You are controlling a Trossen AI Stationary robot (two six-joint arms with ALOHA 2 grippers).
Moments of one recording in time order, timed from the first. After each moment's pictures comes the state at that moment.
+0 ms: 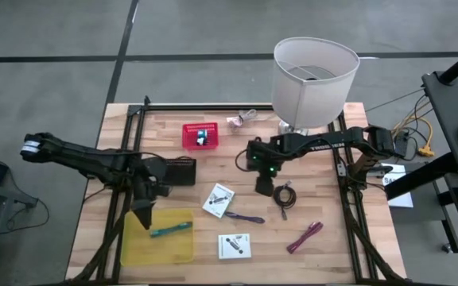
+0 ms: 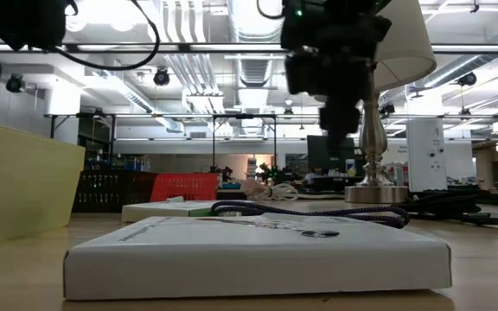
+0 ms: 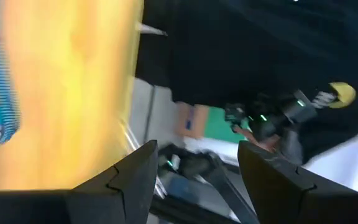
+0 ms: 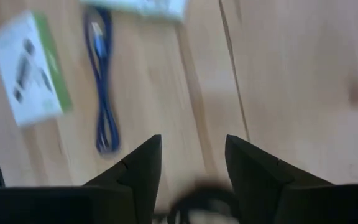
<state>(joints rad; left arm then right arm) -0.14 0.85 0.56 -0.49 1.08 -0.92 -0.09 1.71 1.22 -0.78 -0.32 0.26</state>
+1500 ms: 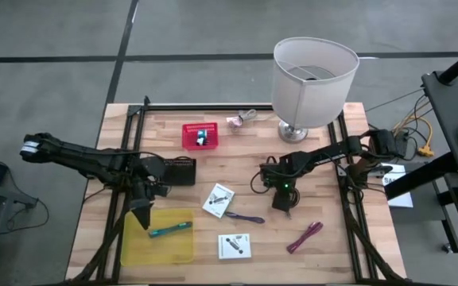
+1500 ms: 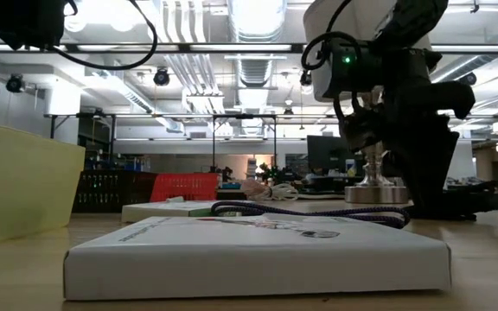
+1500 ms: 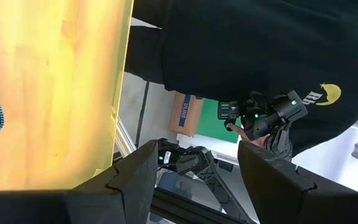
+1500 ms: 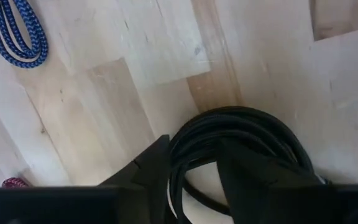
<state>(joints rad) -0.14 0.83 0.56 -0.49 1.08 -0.96 0.02 1.71 0.88 -0.66 -0.32 0.39</state>
